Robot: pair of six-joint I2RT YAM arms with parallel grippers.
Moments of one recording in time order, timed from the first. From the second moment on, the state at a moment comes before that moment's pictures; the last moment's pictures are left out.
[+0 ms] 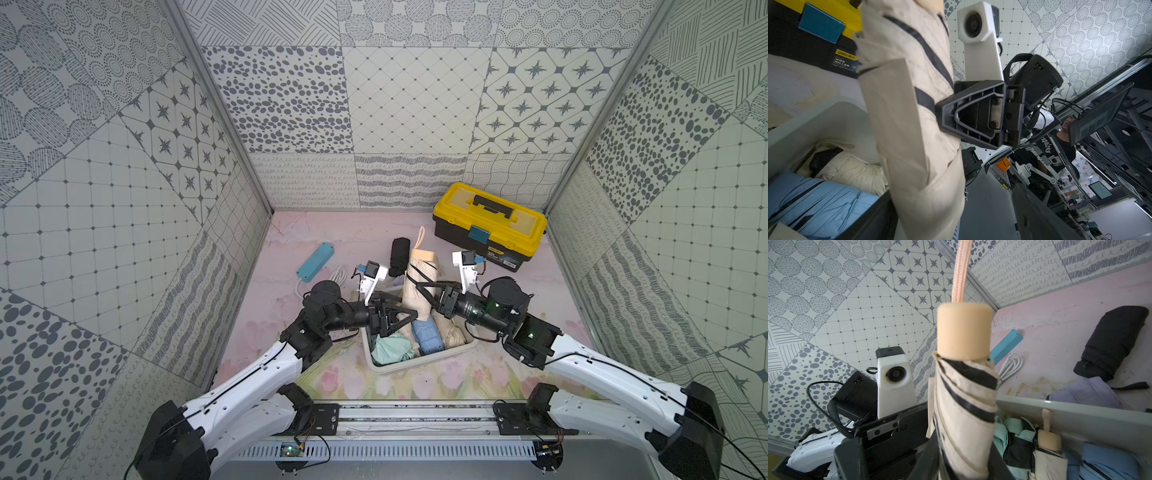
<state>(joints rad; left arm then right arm) -0.59 0.89 0.58 0.27 0.78 -0.71 0.86 0.95 0.71 0.12 -0.13 0.77</state>
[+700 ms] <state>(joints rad) -0.59 0.65 0.67 -0.68 0.23 -1.09 0.90 1.24 0.80 -0.39 -0.13 0.68</state>
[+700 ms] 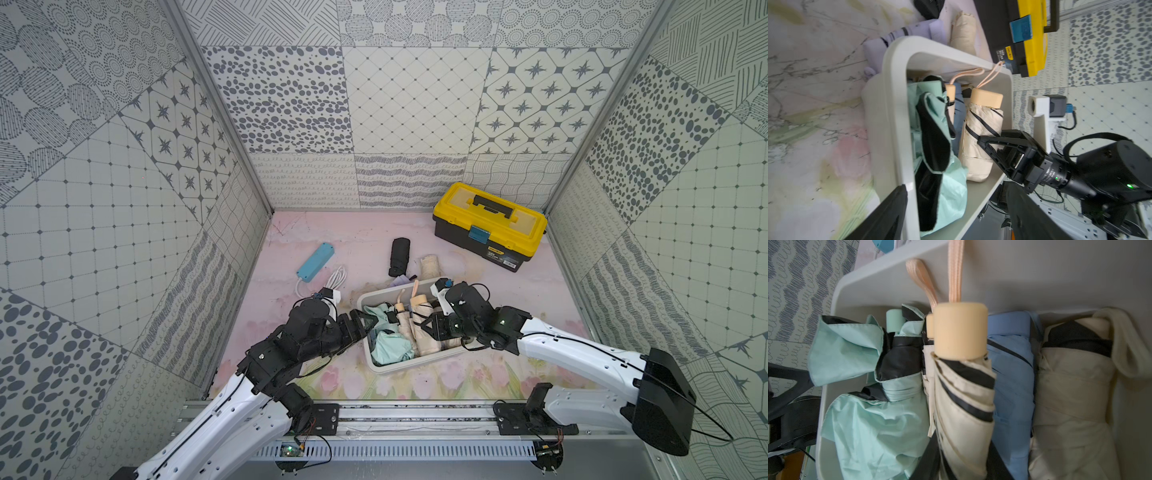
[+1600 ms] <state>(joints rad) -0.59 1.10 0.83 -0.82 0.20 -0.95 0.68 1.02 0.81 -0.38 0.09 0.58</state>
